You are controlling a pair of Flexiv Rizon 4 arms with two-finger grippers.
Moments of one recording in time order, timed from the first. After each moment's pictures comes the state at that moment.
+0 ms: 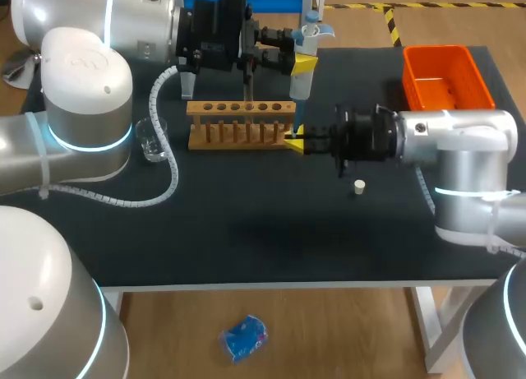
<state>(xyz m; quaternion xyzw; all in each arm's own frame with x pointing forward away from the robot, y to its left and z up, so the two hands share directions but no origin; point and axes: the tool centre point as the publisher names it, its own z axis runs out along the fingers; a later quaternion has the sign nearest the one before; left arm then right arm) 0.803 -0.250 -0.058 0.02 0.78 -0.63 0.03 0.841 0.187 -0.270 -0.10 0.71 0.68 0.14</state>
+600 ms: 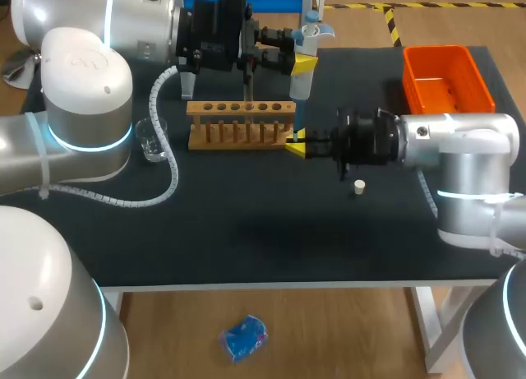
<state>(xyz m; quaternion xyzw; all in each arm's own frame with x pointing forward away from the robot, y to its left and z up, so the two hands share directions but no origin) 0.803 -0.250 -0.058 0.02 0.78 -0.63 0.03 0.835 0.185 -0.274 -0.10 0.71 0.68 0.13</state>
